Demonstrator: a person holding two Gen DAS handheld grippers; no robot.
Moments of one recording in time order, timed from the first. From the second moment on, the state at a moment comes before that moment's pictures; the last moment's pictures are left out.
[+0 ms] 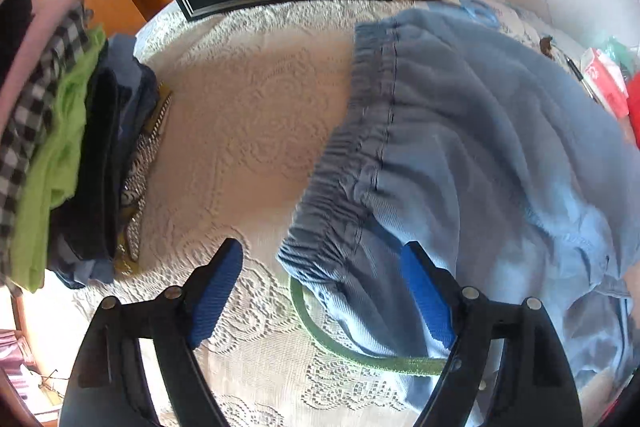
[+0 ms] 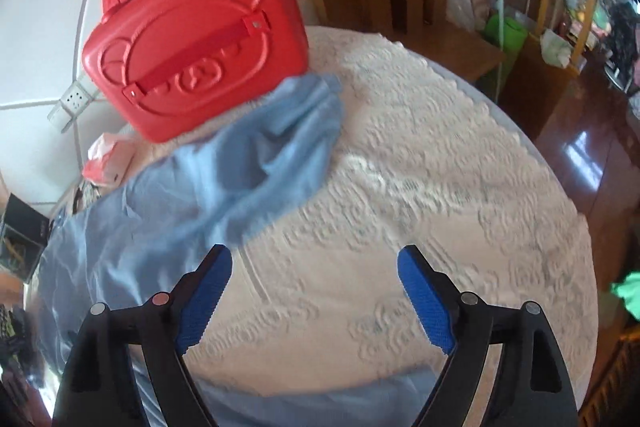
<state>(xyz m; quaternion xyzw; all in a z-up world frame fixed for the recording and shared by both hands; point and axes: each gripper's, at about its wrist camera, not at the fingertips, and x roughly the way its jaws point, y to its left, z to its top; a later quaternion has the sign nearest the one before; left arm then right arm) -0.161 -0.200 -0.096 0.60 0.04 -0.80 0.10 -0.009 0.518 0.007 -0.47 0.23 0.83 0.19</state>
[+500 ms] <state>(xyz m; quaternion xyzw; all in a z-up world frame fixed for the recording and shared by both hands) -0.105 -0.218 -0.073 0.53 0.09 -0.83 0.15 0.180 0.542 -0.015 -0.50 0.30 0.77 0.26</state>
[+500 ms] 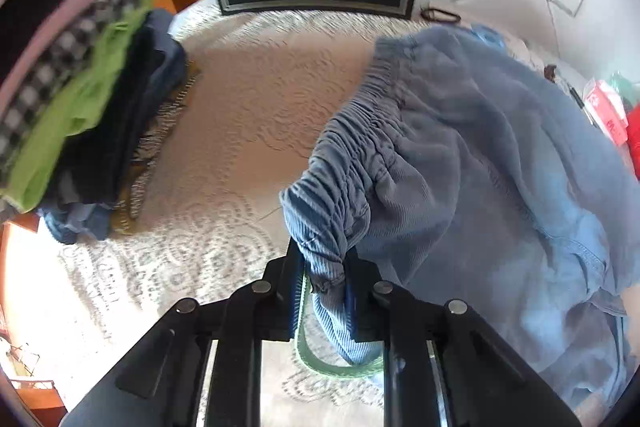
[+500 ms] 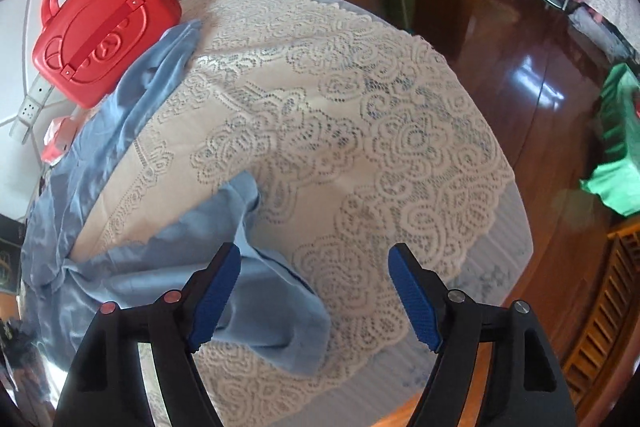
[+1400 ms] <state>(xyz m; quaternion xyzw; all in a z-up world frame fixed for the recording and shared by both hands) -0.042 -0.249 -0.050 0.56 0.15 -0.81 0.09 0.039 0.568 0.057 -0.47 0.21 0.83 0.23</state>
